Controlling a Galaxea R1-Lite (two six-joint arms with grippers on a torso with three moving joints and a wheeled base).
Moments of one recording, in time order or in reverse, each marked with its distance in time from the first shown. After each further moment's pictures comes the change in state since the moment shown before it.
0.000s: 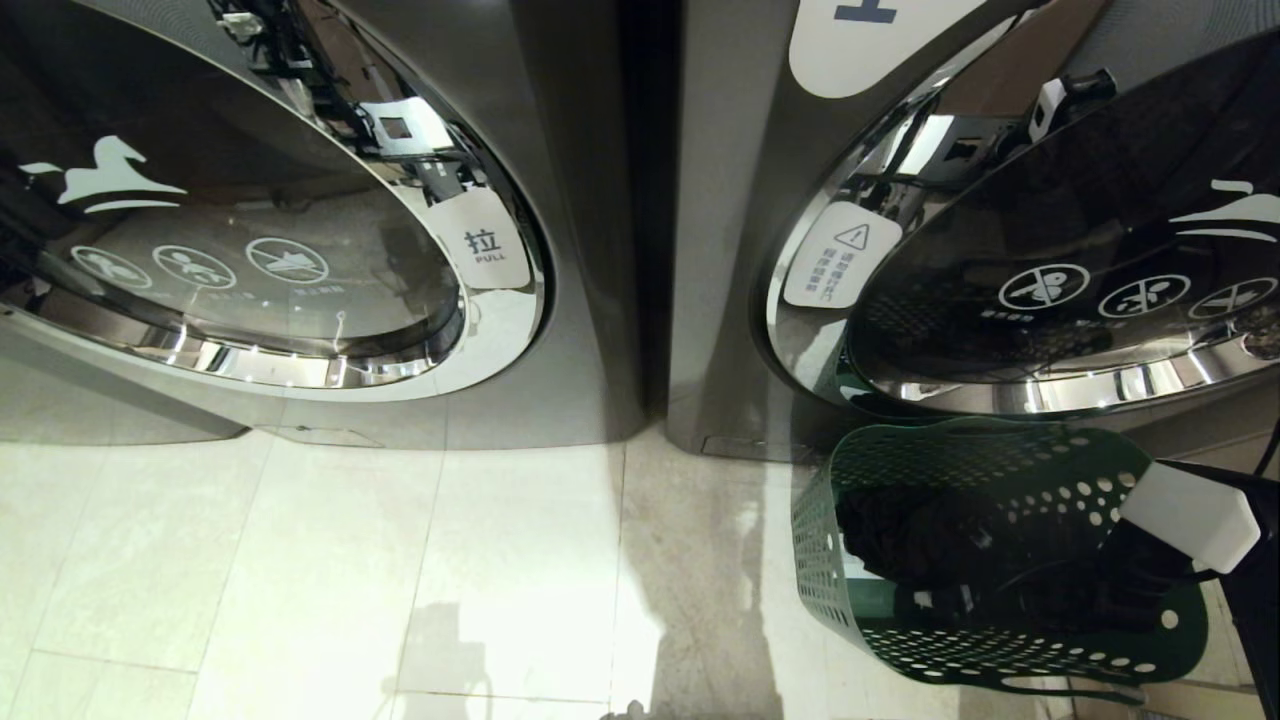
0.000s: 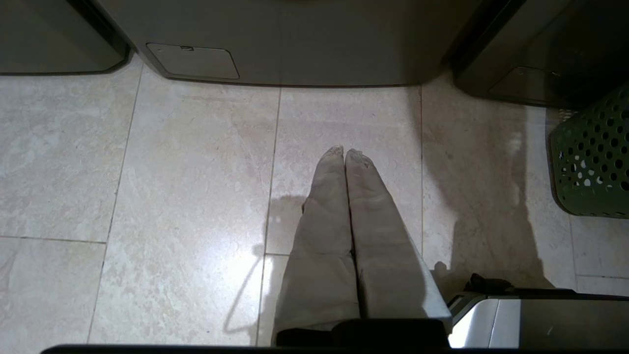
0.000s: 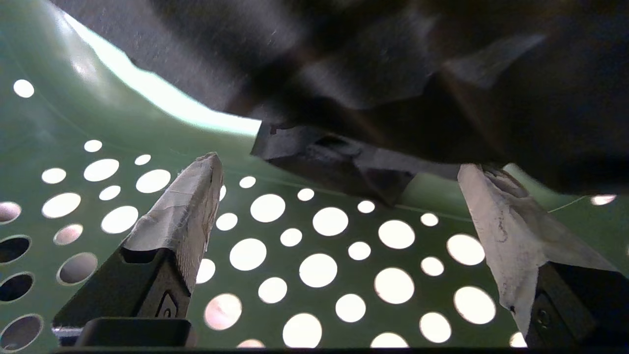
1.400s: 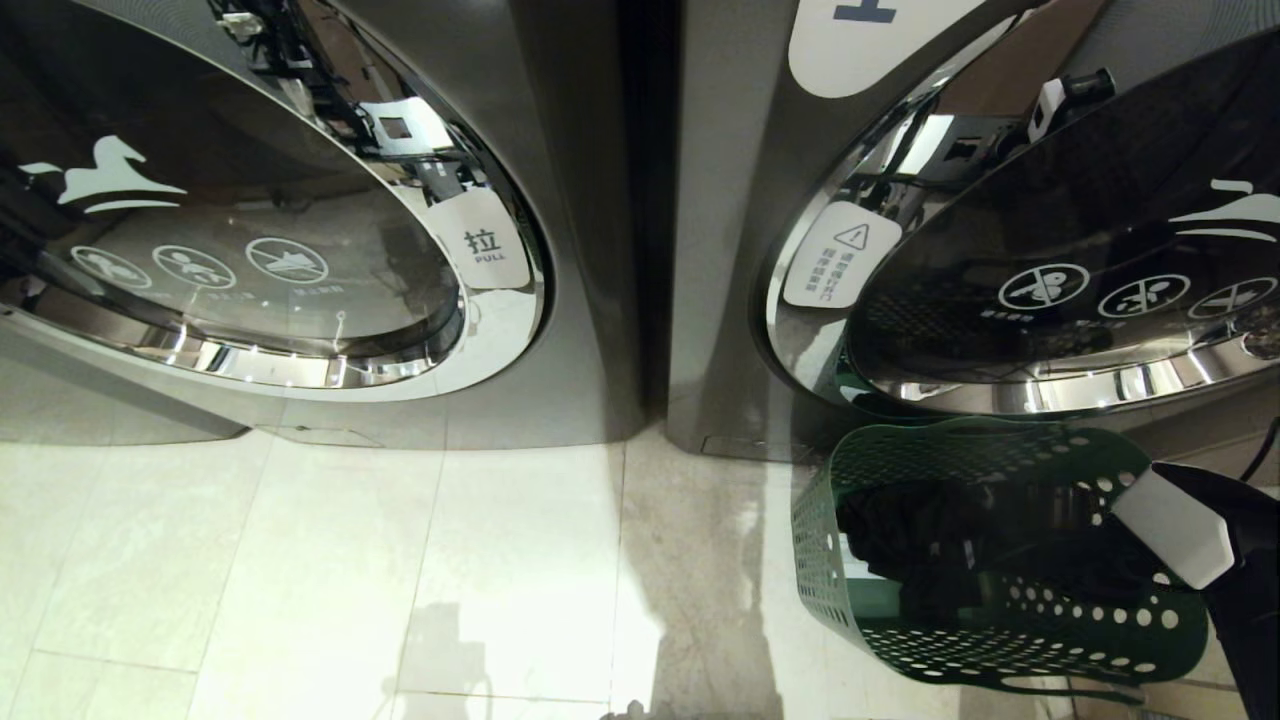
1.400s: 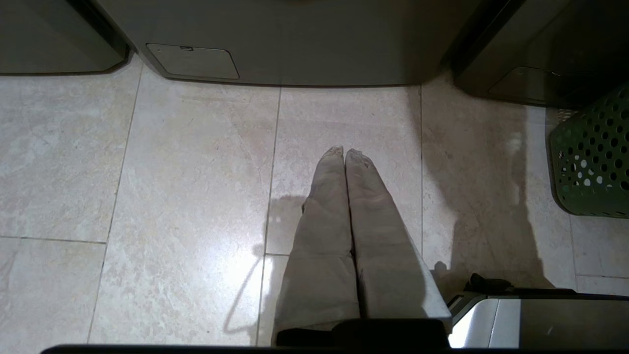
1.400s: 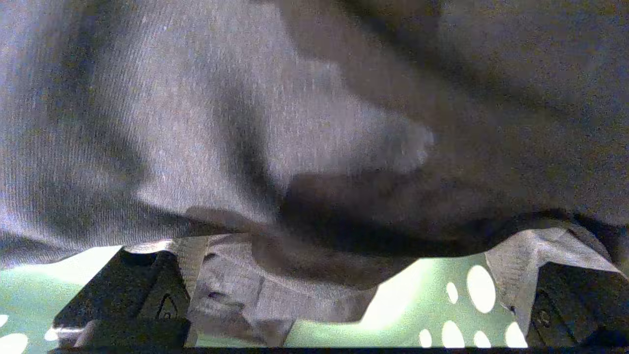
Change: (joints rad) left arm 0.000 0.000 0.000 0.000 0.000 0.000; right arm -0.024 0.106 -0.293 -0.098 -0.101 -0.031
